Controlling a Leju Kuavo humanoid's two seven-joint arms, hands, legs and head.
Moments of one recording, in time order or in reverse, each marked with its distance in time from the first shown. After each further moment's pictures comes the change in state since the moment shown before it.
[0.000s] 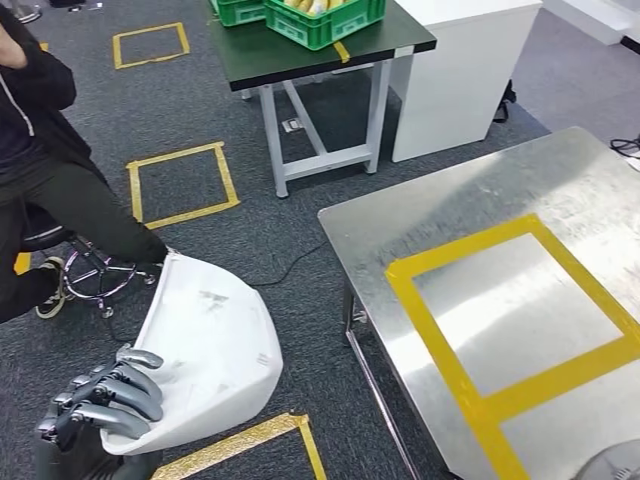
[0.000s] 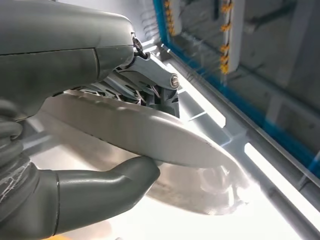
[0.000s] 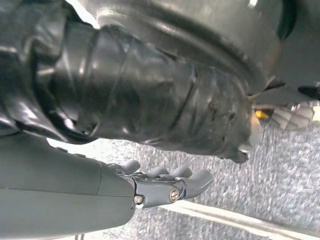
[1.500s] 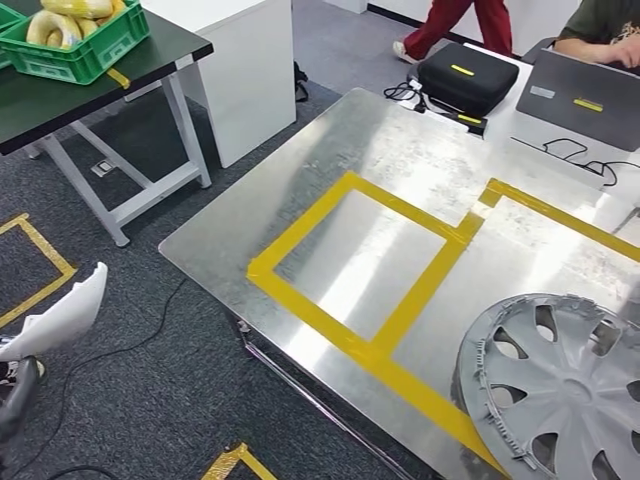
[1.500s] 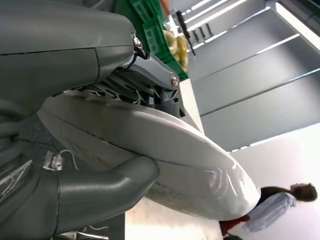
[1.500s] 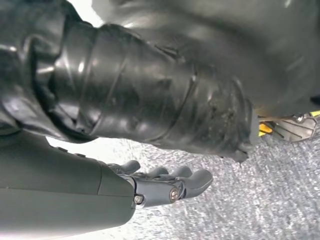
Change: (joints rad) left arm 0.070 -0.250 1.026 0.396 0.097 -0.630 0.027; right arm -0.006 -0.020 0.004 0.005 0.033 0.027 -0.019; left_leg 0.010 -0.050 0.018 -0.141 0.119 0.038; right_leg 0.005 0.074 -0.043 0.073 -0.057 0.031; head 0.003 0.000
